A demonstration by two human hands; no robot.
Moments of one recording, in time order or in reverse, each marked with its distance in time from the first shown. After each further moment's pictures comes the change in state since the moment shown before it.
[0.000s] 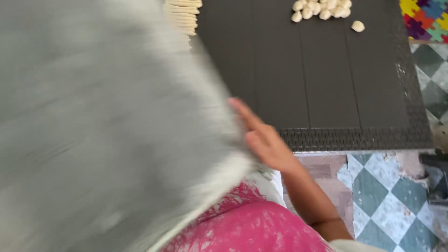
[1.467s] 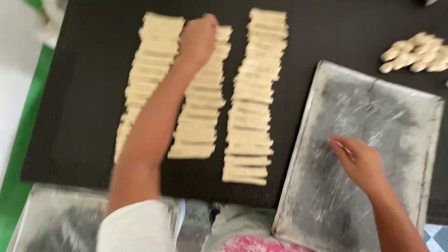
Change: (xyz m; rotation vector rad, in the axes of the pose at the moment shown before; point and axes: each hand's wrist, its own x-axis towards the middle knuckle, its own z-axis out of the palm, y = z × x) left_hand 0.531 -0.081 0.222 0.312 -0.212 0.175; right_hand 0.084 0.071 -0.035 -0.951 0.134 0.802
